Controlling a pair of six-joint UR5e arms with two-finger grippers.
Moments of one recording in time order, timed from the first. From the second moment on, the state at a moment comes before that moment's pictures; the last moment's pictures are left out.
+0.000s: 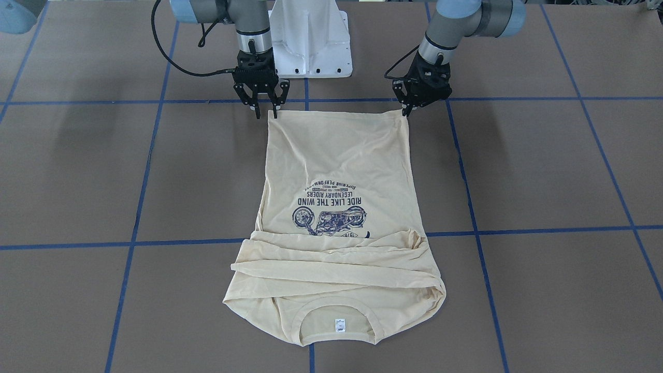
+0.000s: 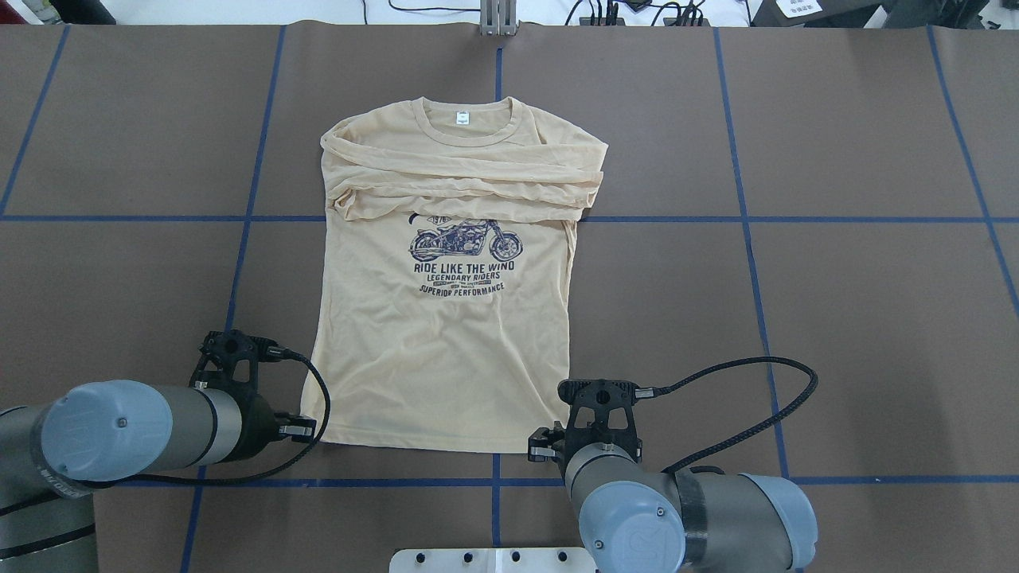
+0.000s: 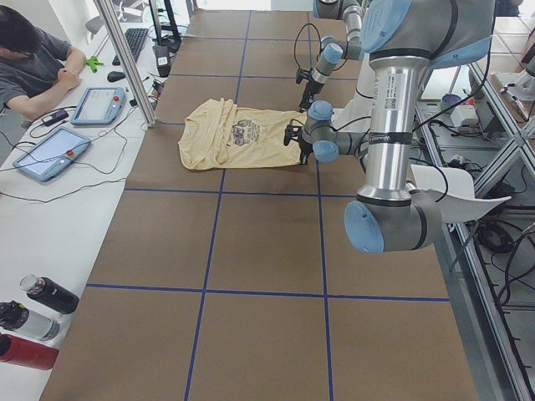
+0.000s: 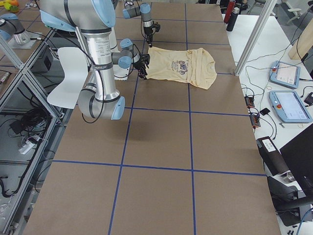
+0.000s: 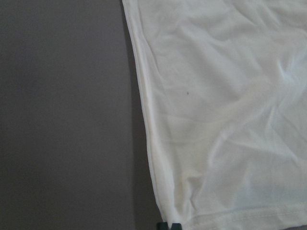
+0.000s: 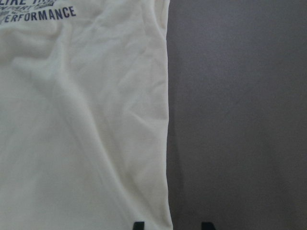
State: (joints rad) left arm -0.30 -1.63 -2.03 -2.01 -1.66 -1.23; right arm 0.08 -1.17 1.91 -1.49 1.25 1.54
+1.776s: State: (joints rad) left arm -0.30 -1.63 -2.03 -2.01 -1.66 -1.23; right arm 0.08 -1.14 1.88 -1.49 1.25 1.54
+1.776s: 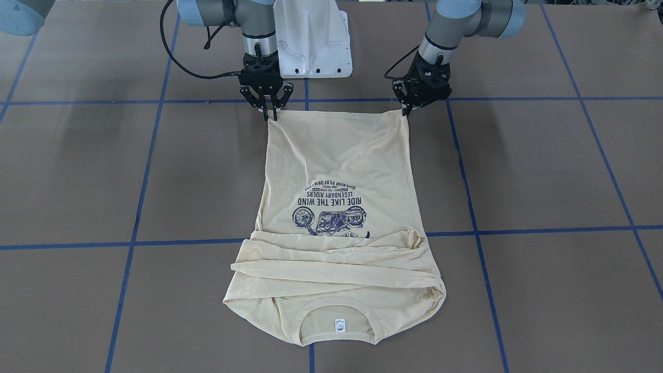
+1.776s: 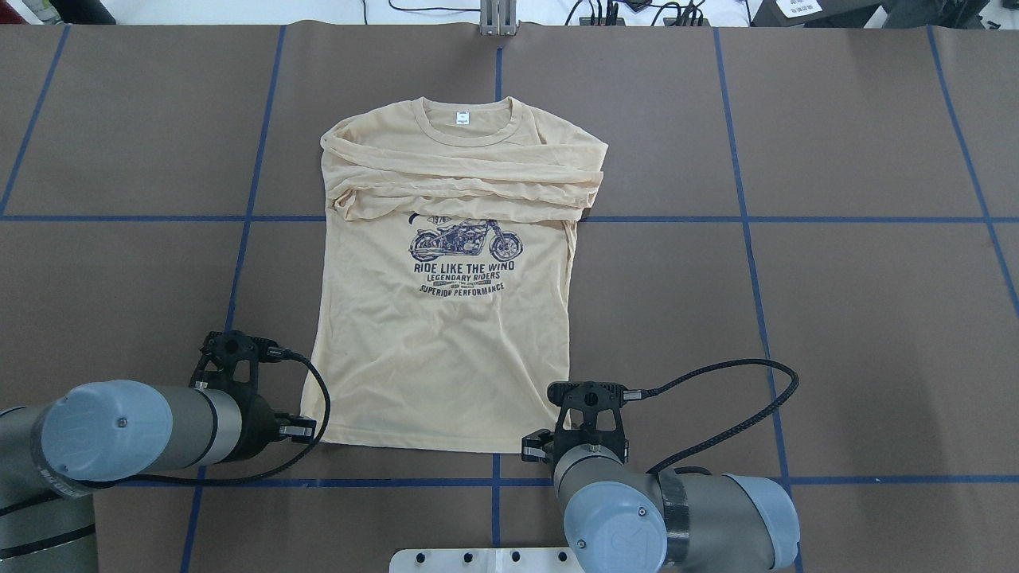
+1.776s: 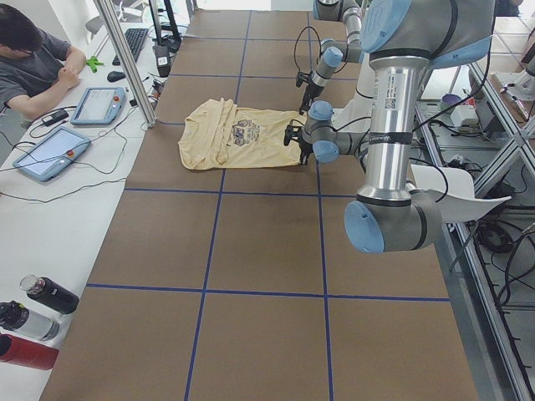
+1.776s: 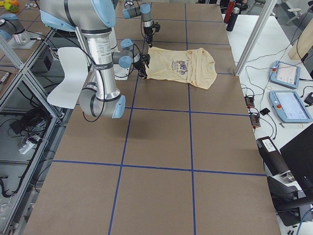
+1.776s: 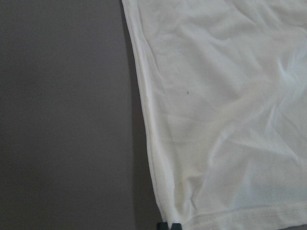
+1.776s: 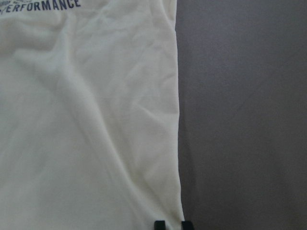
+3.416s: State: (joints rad) left arm -0.30 -1.63 -2.03 -2.01 -1.66 -1.23; right arm 0.08 -1.14 1.87 -1.50 1.25 1.54
